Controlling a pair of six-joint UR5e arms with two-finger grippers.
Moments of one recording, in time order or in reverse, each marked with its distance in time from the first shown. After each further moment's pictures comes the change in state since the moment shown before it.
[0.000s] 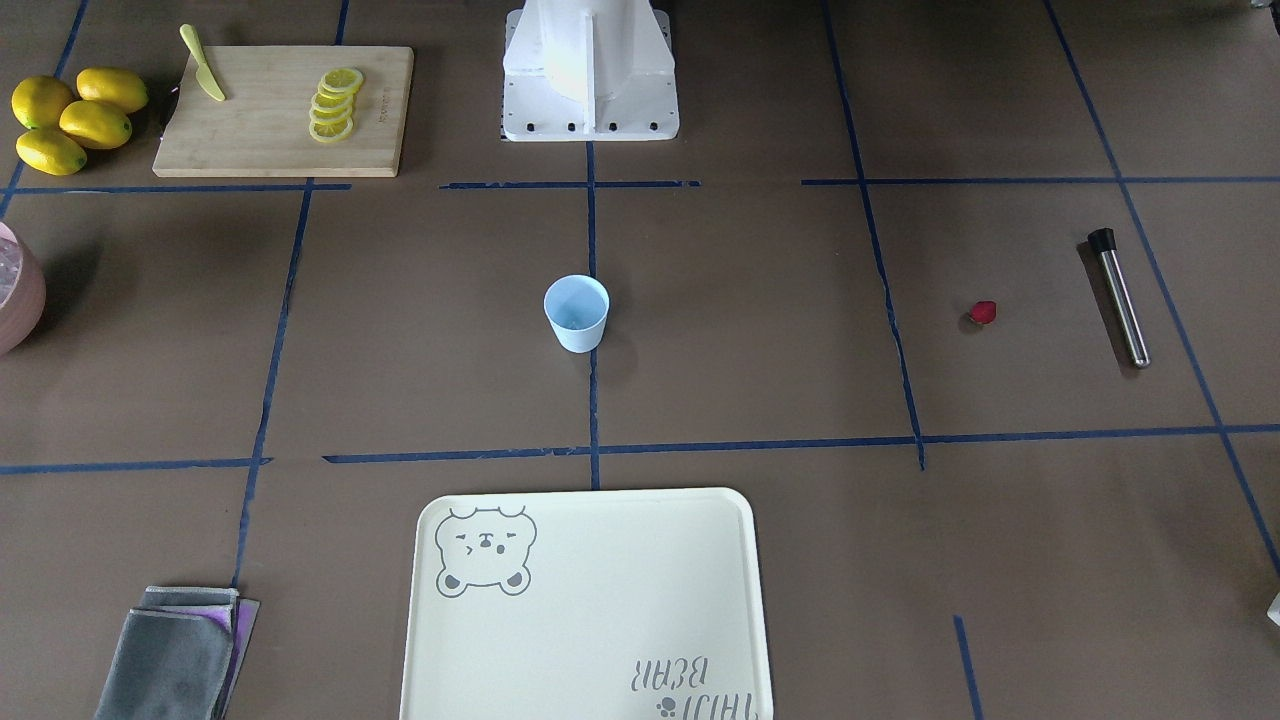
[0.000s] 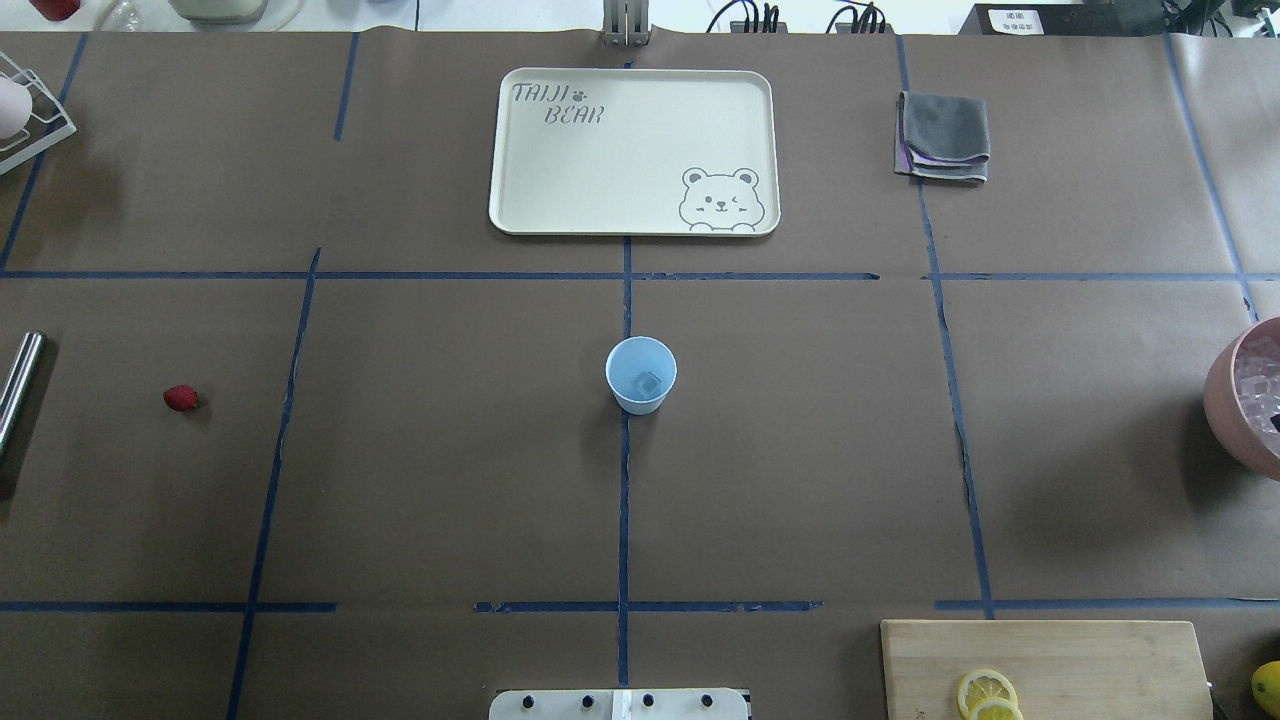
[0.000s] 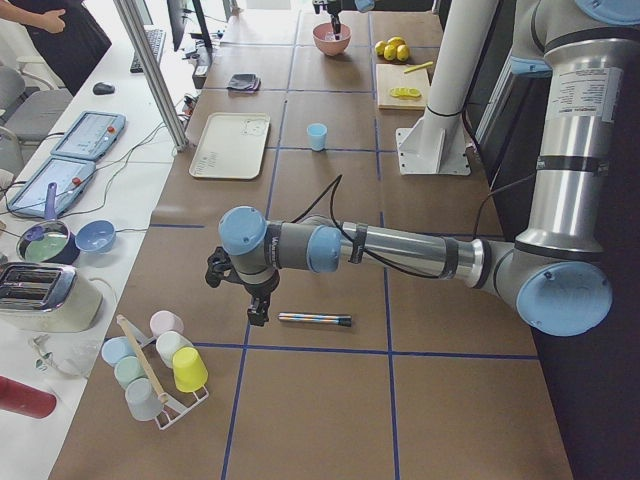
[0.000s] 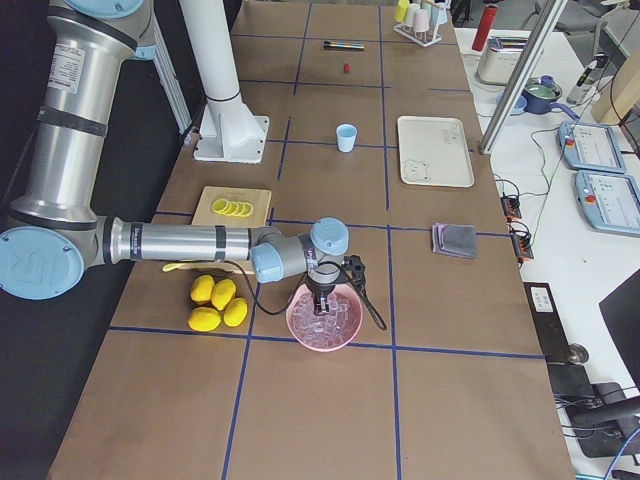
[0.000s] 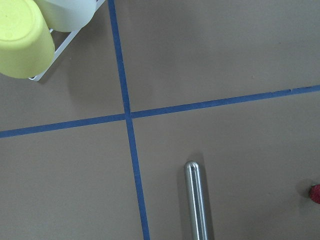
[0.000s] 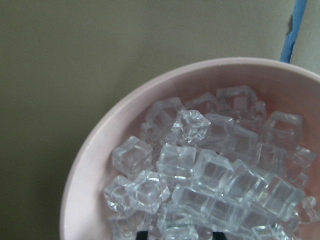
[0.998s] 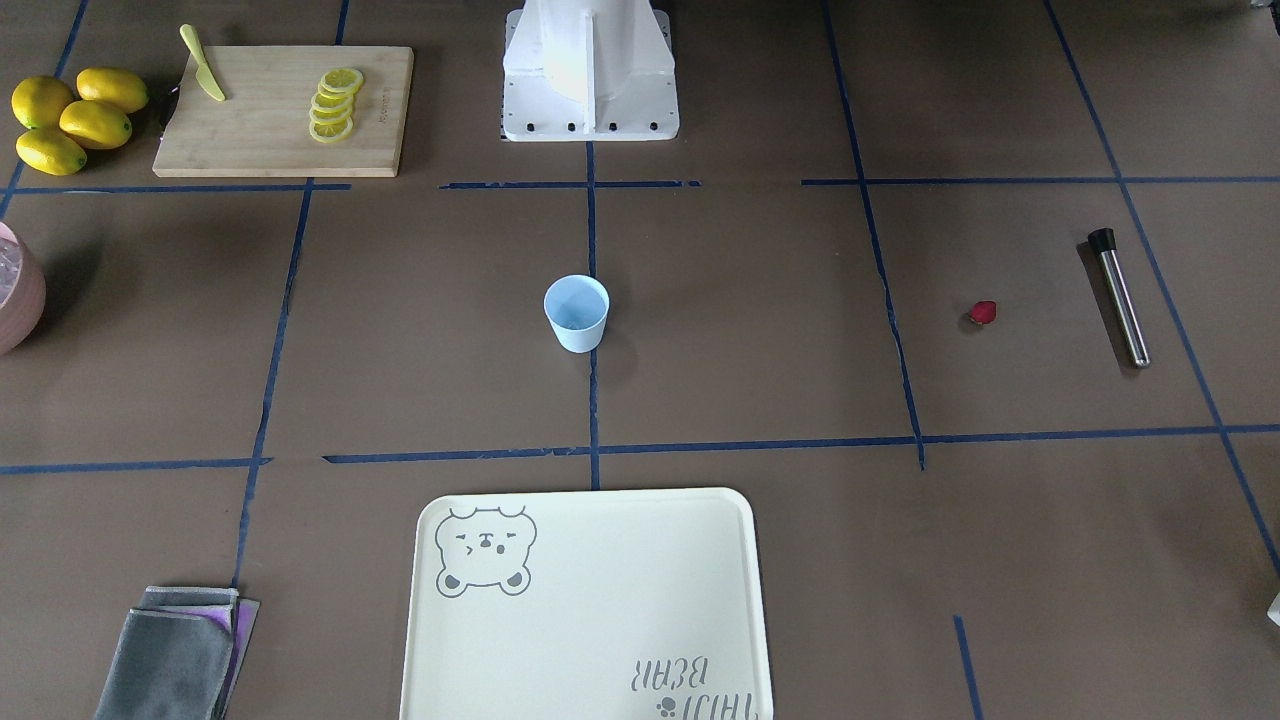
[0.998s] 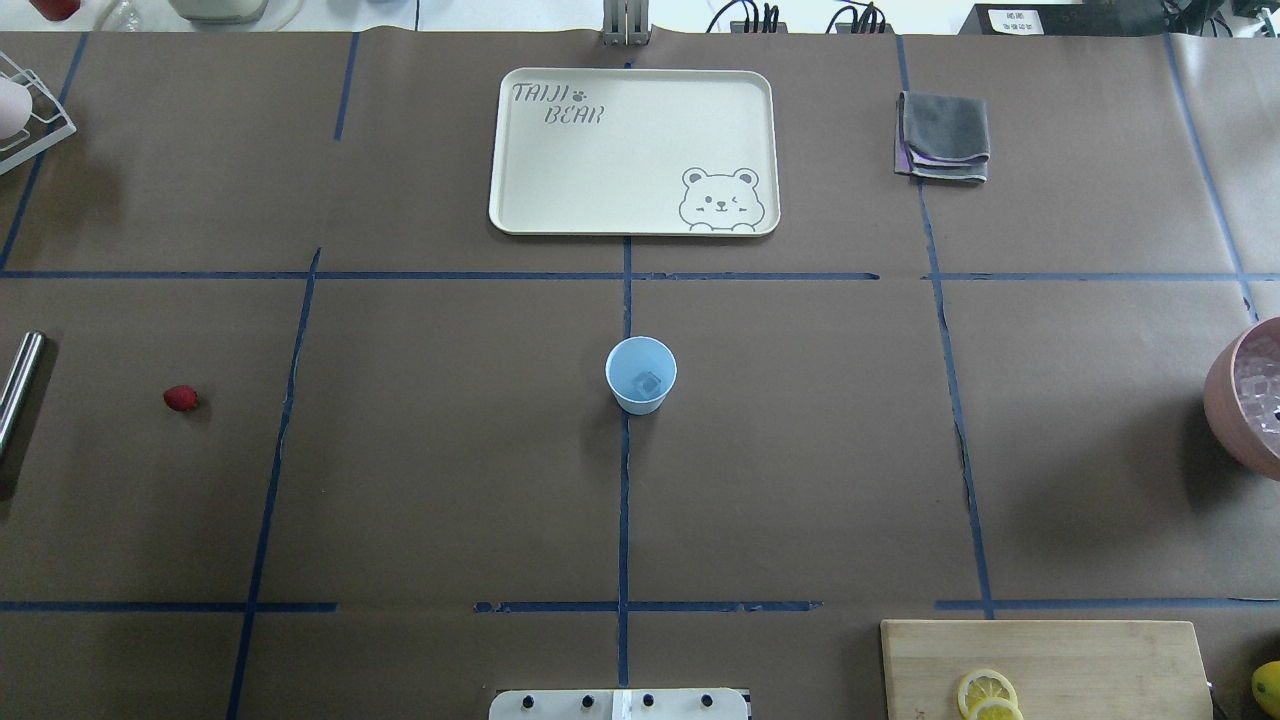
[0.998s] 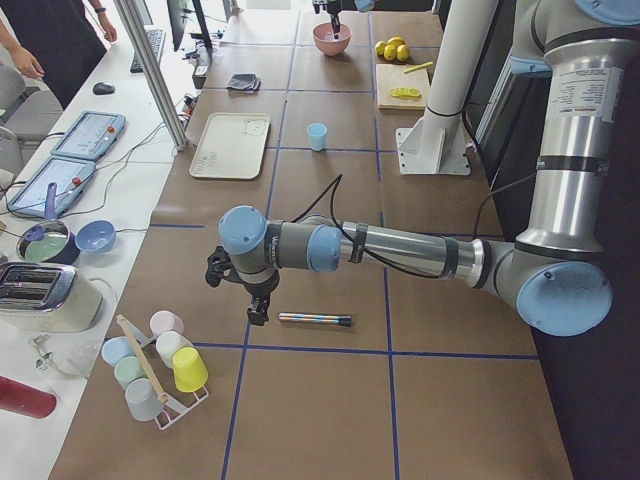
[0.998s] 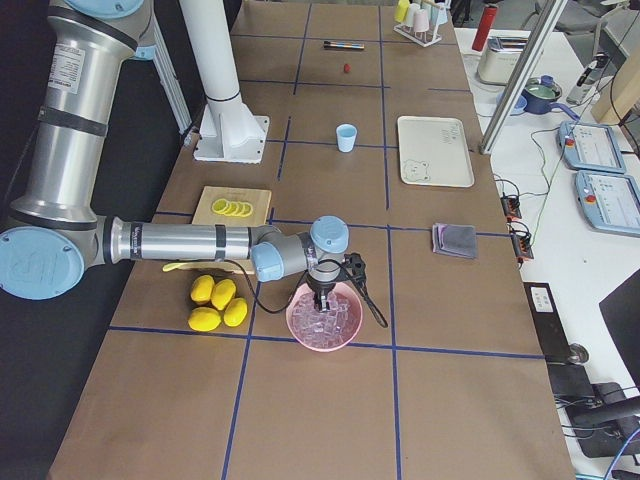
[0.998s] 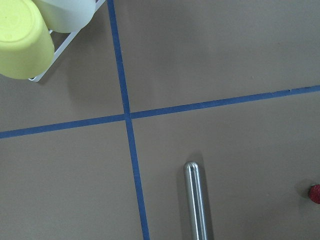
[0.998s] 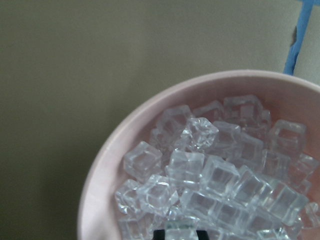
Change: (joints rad) left arm 0.000 0.000 -0.002 0.000 0.000 0.000; right arm 0.010 -0.002 0.032 0.003 0.004 -0.003
